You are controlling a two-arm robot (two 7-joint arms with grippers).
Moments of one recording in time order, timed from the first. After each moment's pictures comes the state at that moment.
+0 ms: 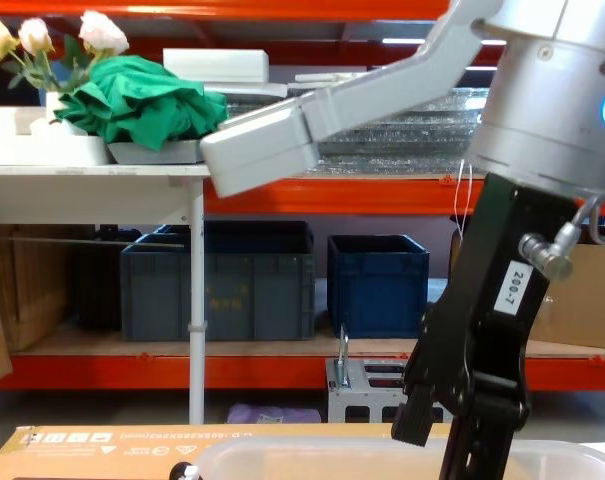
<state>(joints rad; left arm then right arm) -1.47 0.97 1.56 -0.90 0.05 0.15 -1.47 1.34 0.57 -1.45 -1.66 -0.27 -0.46 1.27</state>
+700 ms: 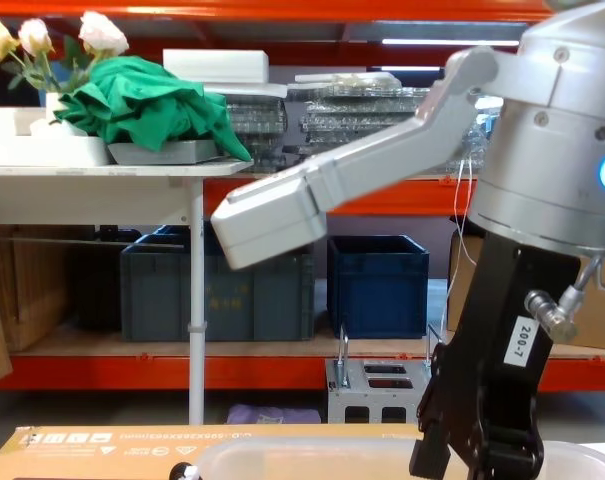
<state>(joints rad) -1.47 0.97 1.56 -0.90 0.05 0.15 -1.47 1.33 0.56 -1.49 -1.64 -0.34 -0.45 1.26</state>
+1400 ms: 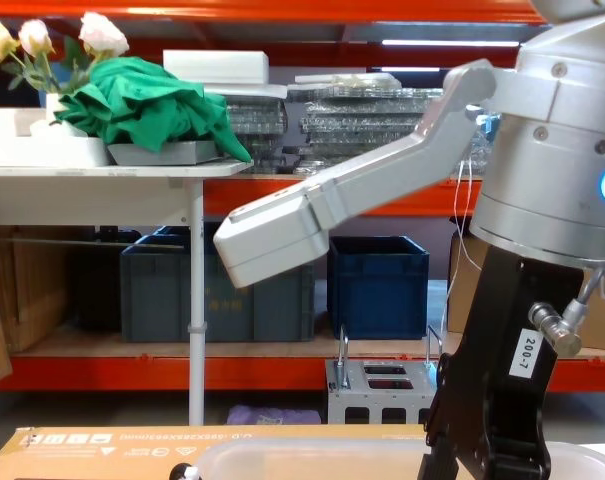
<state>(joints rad) -1.47 0.97 1.56 -0.90 0.05 0.15 -1.47 1.33 0.55 -1.50 -1.64 -0.34 -0.45 1.27</state>
